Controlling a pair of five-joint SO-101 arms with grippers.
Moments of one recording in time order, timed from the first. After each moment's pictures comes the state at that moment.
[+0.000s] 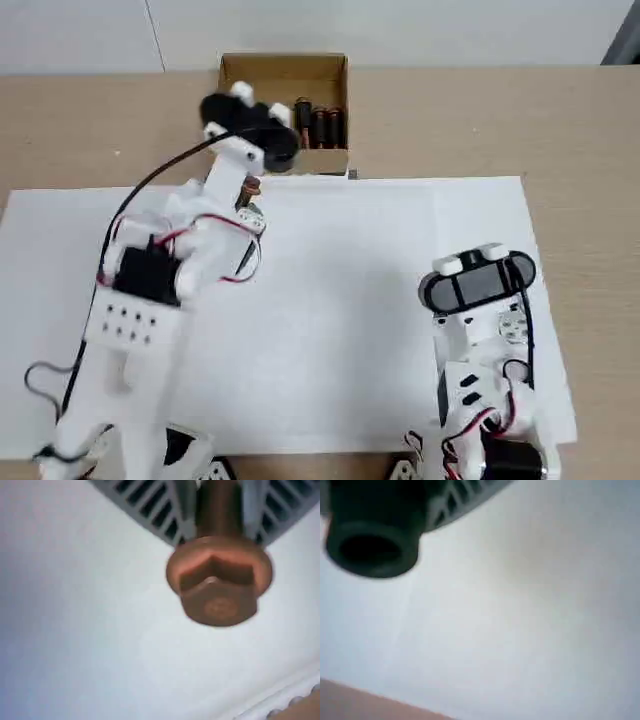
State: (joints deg) left arm 12.2 -35.9 26.1 68.9 -8.1; right arm 2.1 -102.5 67.8 69.0 16.5
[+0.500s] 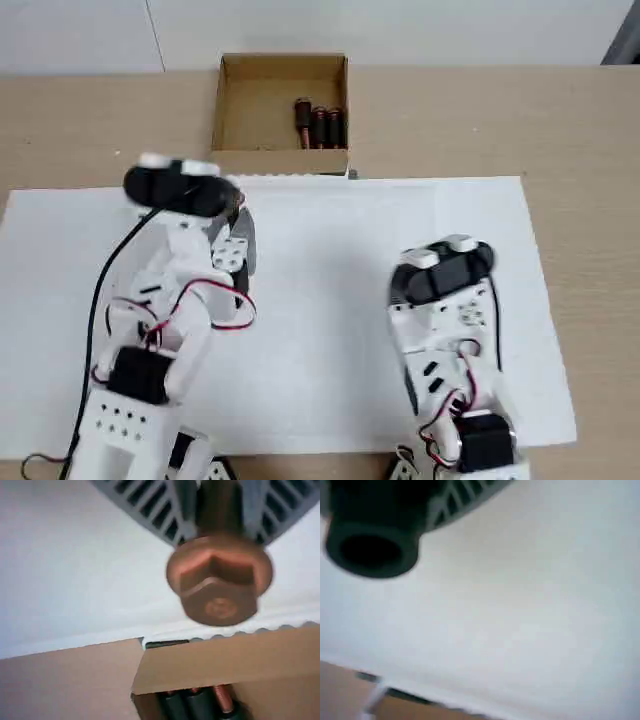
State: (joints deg) left arm 12.2 -66.4 60.4 43.5 13.1; right arm -14.9 -102.9 81.8 52.7 1.7
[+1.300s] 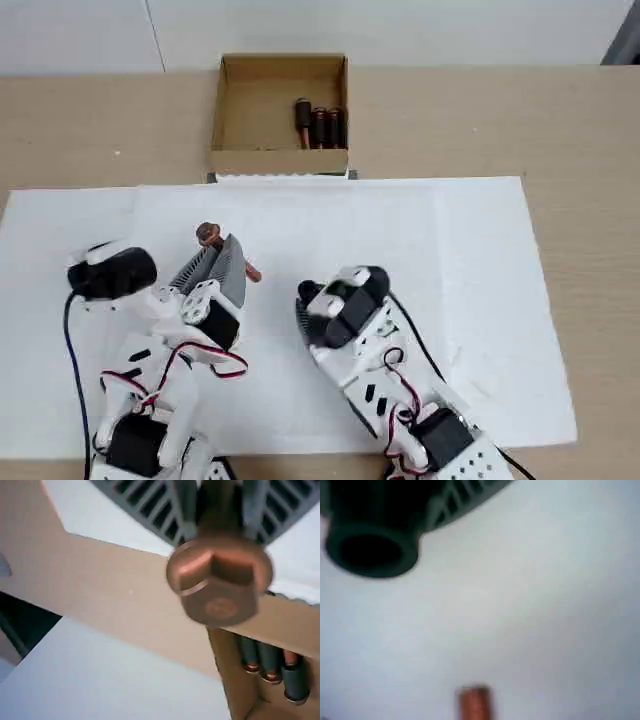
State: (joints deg) left arm 12.4 -103.0 82.5 42.9 39.2; right arm -41.0 -103.0 95.5 35.7 1.4
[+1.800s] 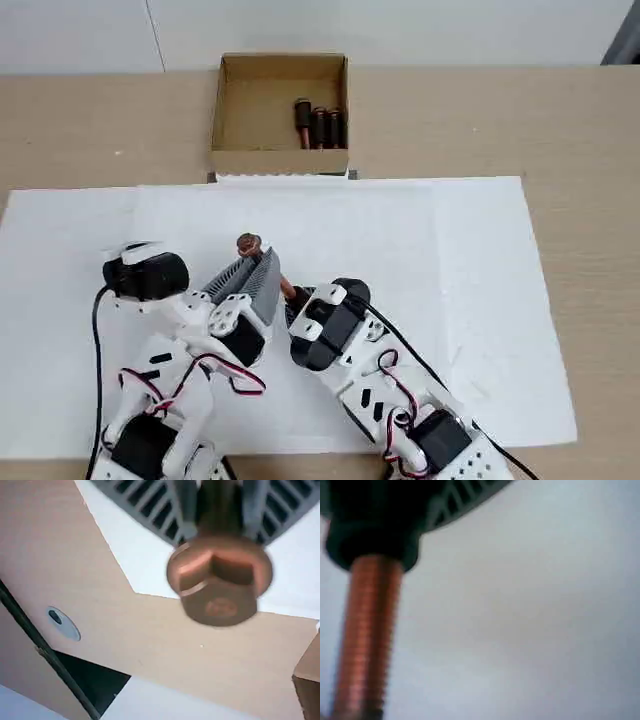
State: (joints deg) left arm 22.7 -103.0 82.6 42.7 39.5; right arm -43.1 -102.9 95.6 35.0 8.0
